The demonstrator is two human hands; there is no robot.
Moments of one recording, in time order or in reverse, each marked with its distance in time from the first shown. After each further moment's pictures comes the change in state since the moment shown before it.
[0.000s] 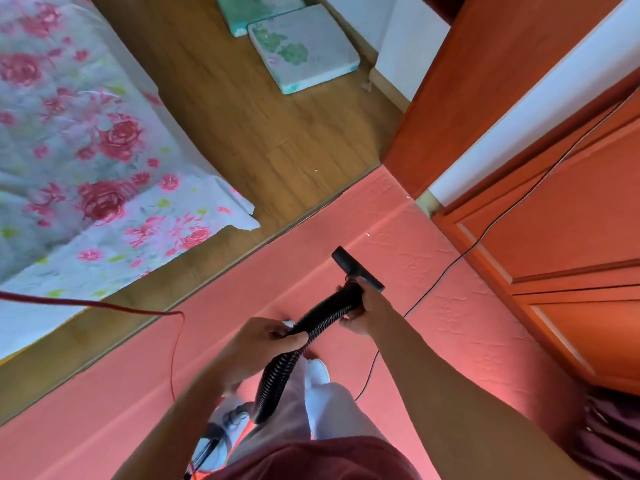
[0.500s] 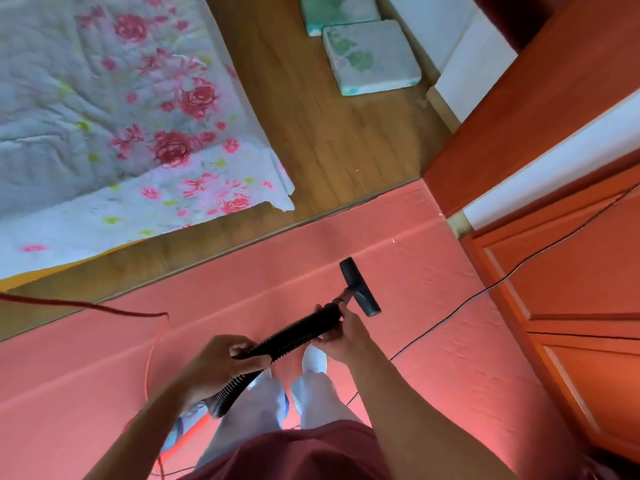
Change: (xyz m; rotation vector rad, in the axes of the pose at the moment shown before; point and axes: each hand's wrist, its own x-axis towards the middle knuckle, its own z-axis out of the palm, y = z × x) left_hand -0.108 -0.116 0.006 -0.055 0.187 -0.093; right_hand -0.031 0.121 -0.030 -0.033 -0.116 0.131
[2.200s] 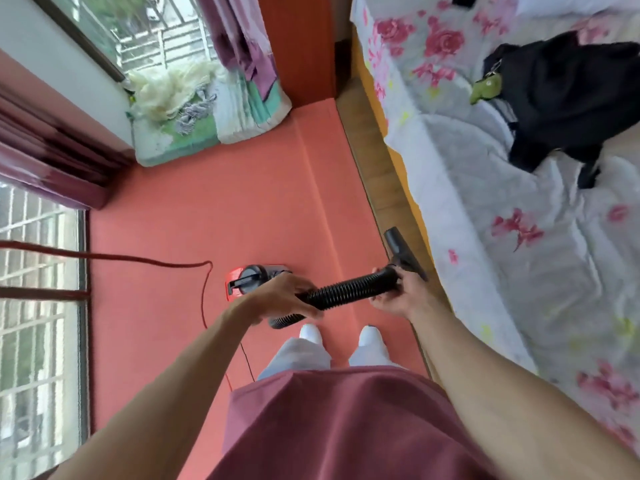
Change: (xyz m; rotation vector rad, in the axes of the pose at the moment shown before) left_hand -0.201 -0.316 -0.354 -0.983 0.845 -0.370; right_hand 0.079 0.579 0.504 -1.752 -0.039 0.469
